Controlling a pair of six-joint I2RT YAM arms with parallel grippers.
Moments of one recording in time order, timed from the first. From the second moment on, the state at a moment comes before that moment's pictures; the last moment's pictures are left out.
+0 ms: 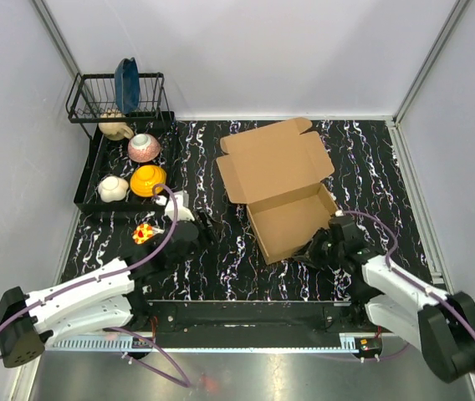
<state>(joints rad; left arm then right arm) -0.97 0.85 0.53 -0.21 -0.51 -0.90 0.36 0.94 0.28 -0.20 -0.32 1.02</state>
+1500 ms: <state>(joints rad) -0.16 1.12 0.55 -0.41 -0.47 -0.97 0.56 0.66 0.62 -0.35 -0.18 0.68</state>
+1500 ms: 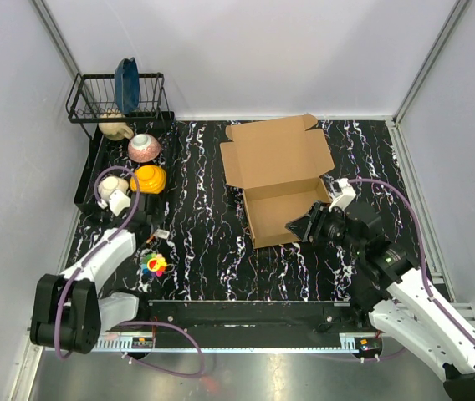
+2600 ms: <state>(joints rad) -0.15 0.97 0.50 -0.36 -0.39 -0.96 0.56 0.63 0.65 -0.38 -0.20 0.65</state>
